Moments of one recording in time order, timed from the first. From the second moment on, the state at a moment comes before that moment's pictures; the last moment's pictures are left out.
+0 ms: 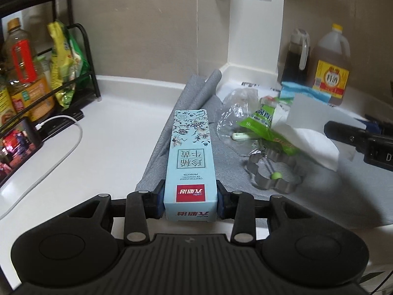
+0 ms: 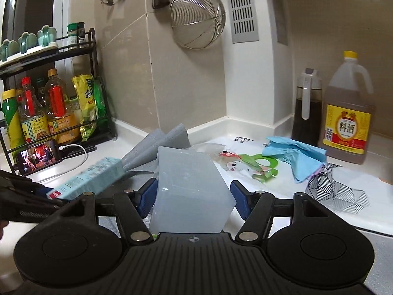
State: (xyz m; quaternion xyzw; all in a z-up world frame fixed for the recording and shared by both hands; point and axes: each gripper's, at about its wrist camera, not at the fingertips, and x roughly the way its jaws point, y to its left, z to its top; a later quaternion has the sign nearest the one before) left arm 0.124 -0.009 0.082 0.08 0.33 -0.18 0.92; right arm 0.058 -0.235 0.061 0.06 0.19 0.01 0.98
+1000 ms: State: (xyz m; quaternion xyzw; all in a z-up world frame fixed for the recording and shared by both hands) left arm -0.160 0.056 0.055 0.07 0.35 -0.14 0.92; right arm -0.183 -0.185 0.025 0.08 0.27 0.11 0.95
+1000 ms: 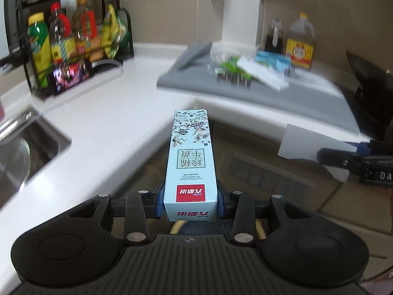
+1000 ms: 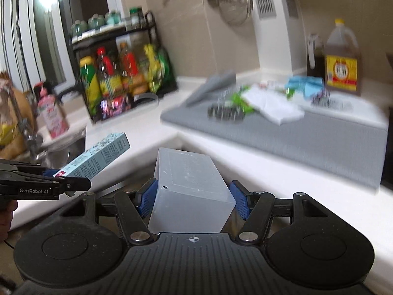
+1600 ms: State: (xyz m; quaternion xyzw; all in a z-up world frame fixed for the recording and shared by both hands) left arm -0.199 0.058 0.017 0.07 0.40 -0.13 0.91; right arm -0.209 -0.160 -0.007 0.07 0.33 0.11 0.94
